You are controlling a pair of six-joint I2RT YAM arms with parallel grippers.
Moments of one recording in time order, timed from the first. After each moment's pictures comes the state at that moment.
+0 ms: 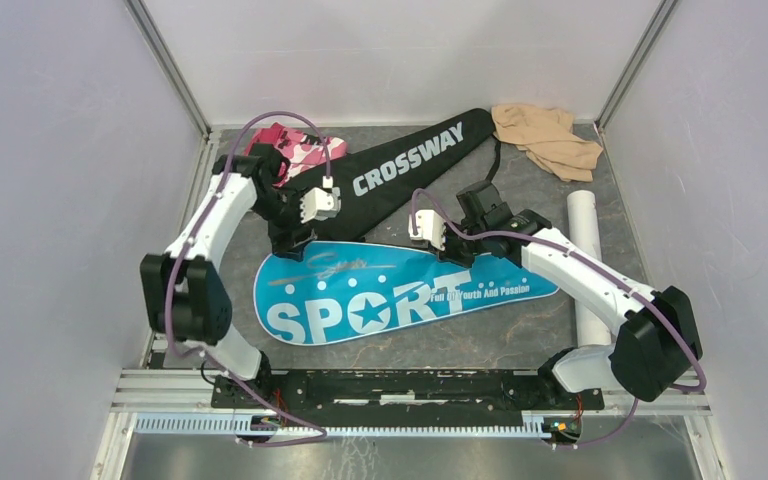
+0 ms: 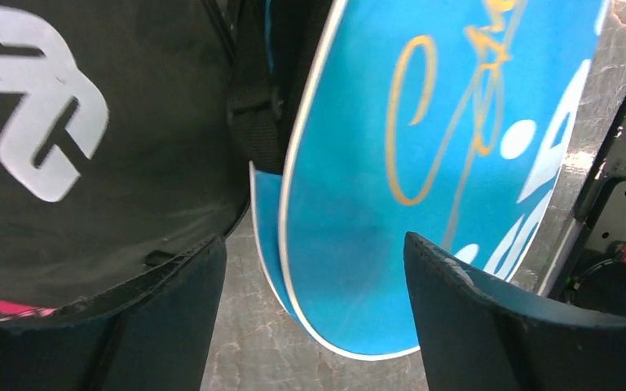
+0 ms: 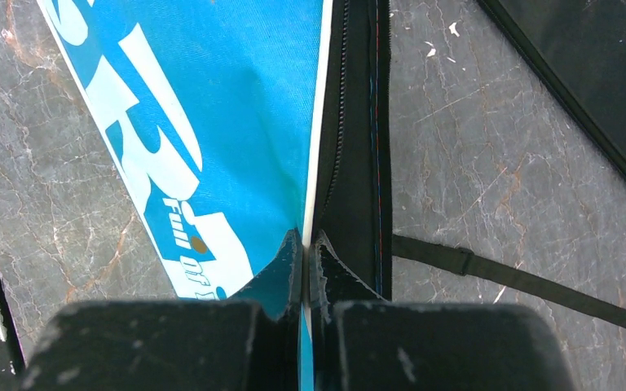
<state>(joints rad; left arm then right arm) -0.14 1.58 1.40 -1.25 0.47 1.26 0.60 1.37 1.04 -0.60 -0.42 -0.79</state>
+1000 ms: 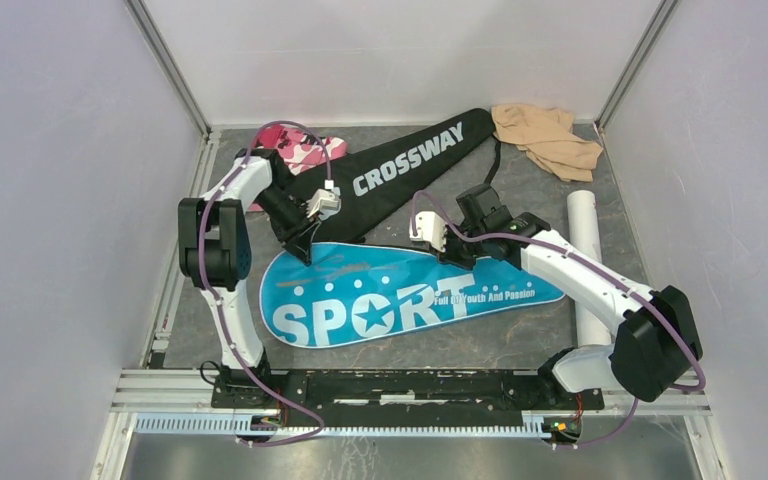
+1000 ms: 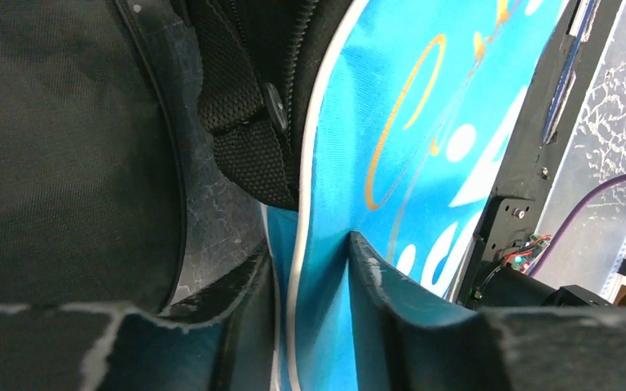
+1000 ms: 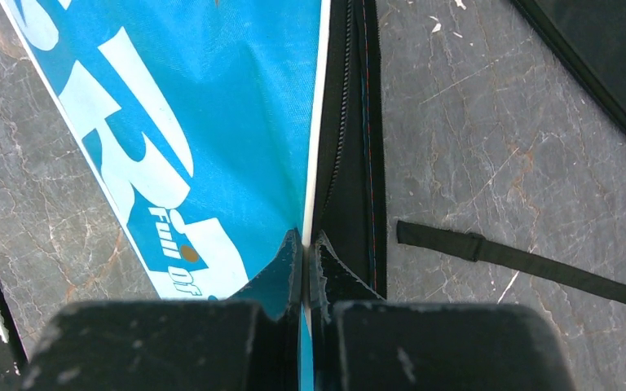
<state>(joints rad) -0.06 2.03 1.56 -1.46 0.63 1.25 0.60 1.37 1.02 -0.58 -0.39 -0.76</state>
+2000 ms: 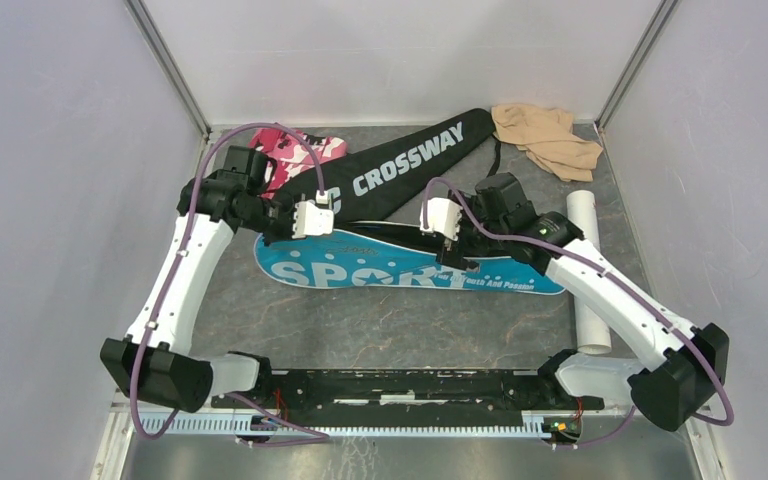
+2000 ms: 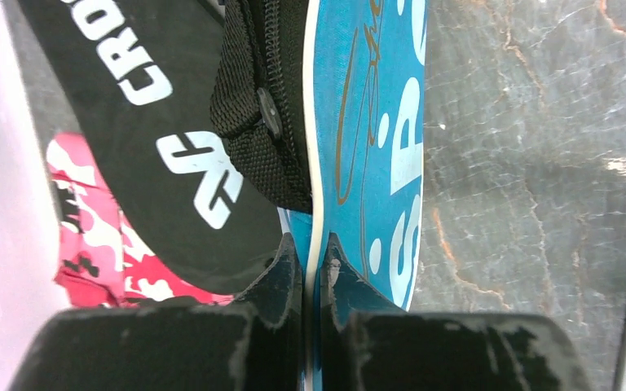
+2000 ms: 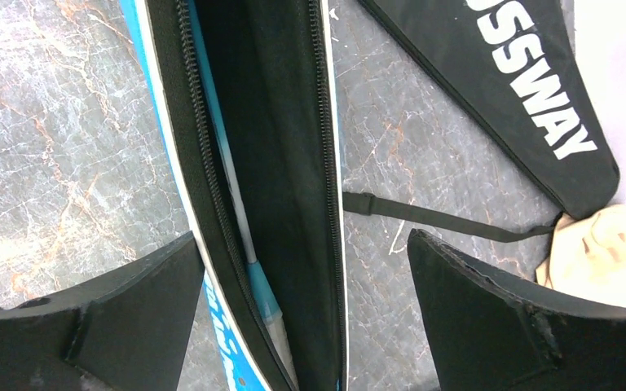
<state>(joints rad) -0.20 1.29 1.39 -1.25 0.56 1.42 0.60 1.22 1.10 -0.65 -0.24 -0.79</state>
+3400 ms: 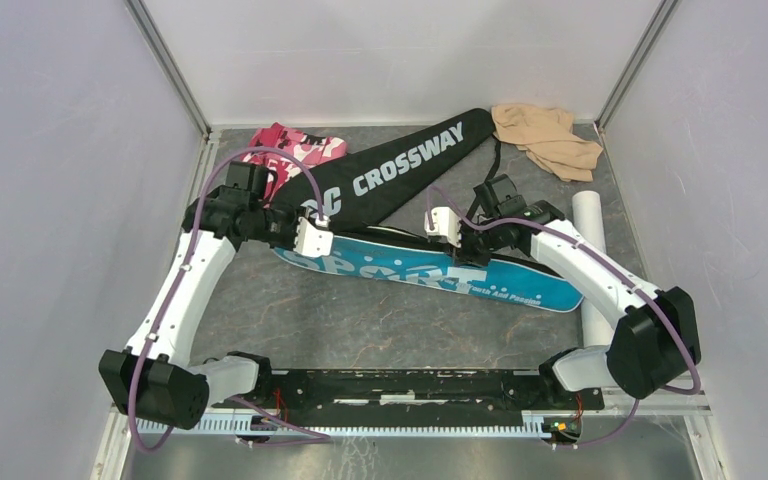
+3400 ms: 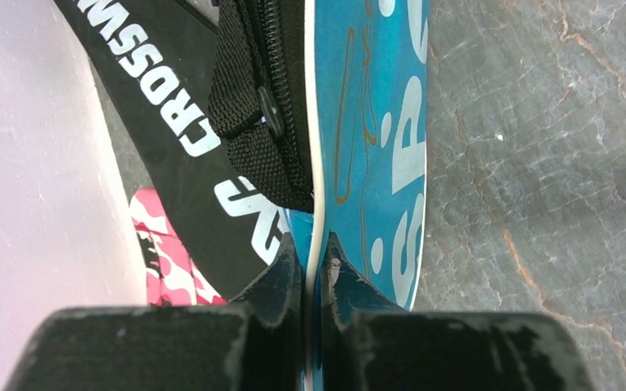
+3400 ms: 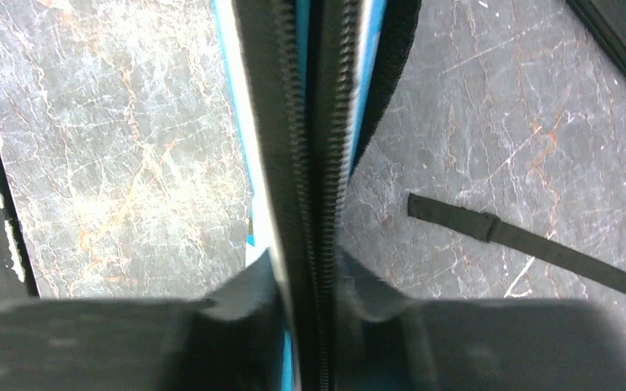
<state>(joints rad) -0.21 1.20 1.23 -1.06 0.62 1.62 0.47 1.38 1.07 -0.75 -0.50 -0.91</state>
